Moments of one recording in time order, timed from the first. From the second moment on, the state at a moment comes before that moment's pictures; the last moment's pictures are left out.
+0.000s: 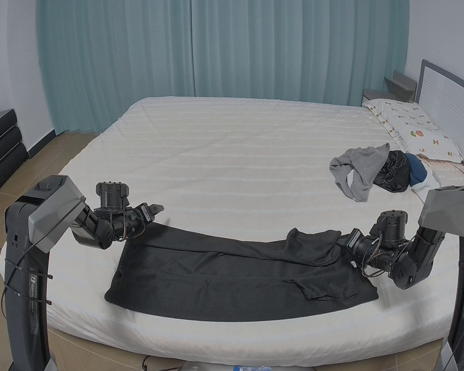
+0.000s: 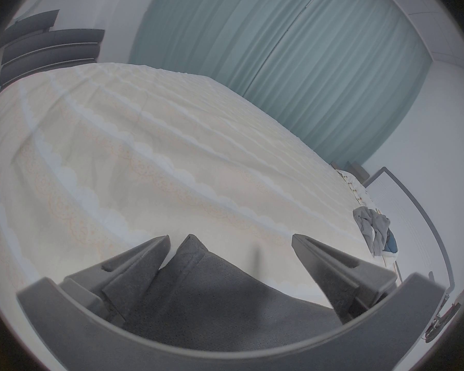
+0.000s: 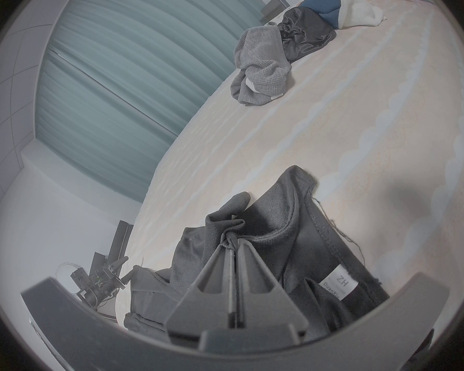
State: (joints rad) left arm -0.06 2.51 -1.33 -0.65 -0.15 -0.54; right arm 0.15 2.33 -0.65 -1.19 0.17 0.83
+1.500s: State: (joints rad) left arm 0.04 2.27 -0.82 -1.13 -0.18 -0.64; right arm 0.15 2.31 -0.70 -1.30 0.17 0.89
